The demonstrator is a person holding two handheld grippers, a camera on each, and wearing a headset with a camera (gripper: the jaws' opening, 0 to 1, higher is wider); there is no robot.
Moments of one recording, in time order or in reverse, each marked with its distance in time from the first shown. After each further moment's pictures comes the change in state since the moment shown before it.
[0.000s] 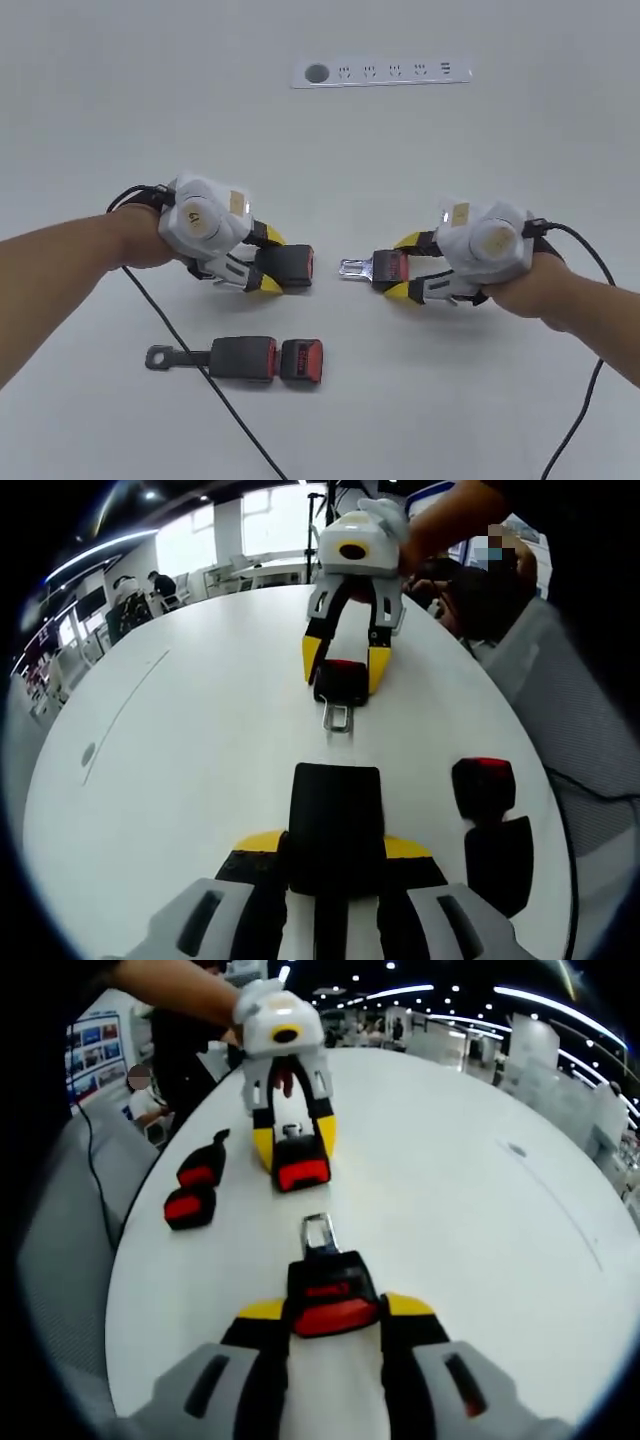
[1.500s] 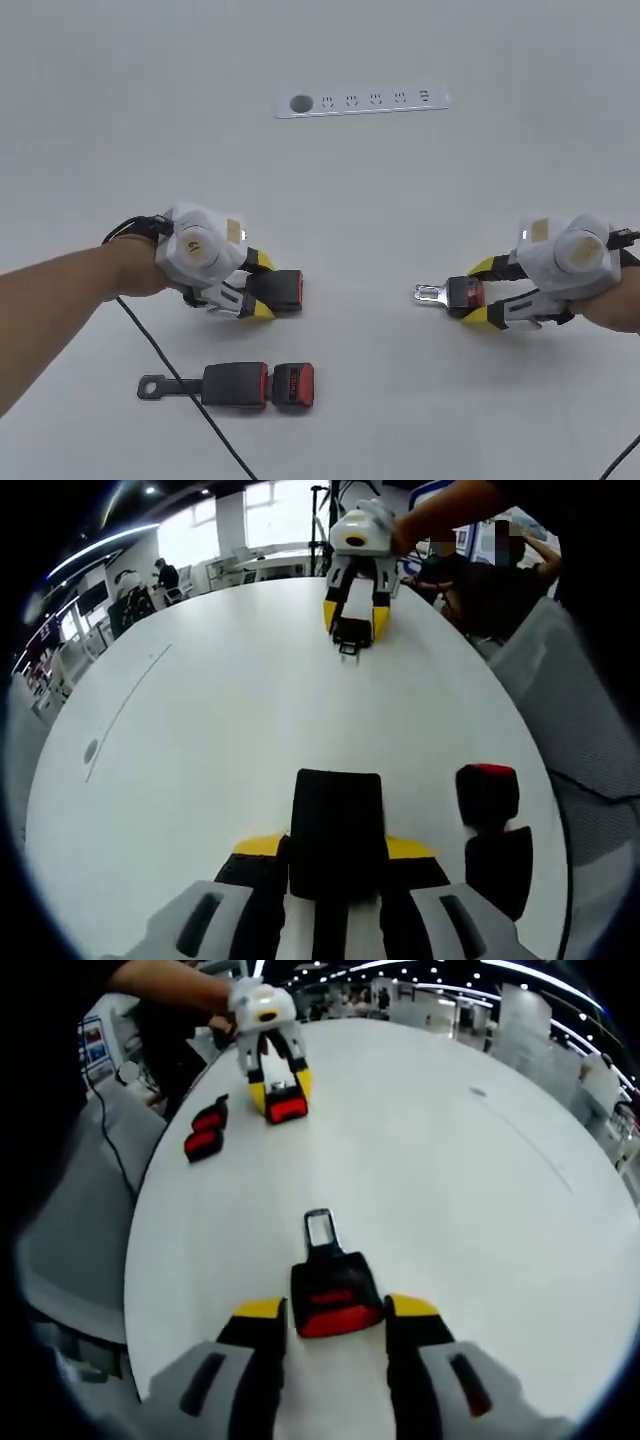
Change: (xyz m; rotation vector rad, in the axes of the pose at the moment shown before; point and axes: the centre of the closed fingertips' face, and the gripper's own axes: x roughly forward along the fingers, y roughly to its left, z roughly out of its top) left arm -0.001 0.005 0.003 -0.062 0.048 0.056; right arm -0.085 -0.006 -0.067 0.062 0.120 0.011
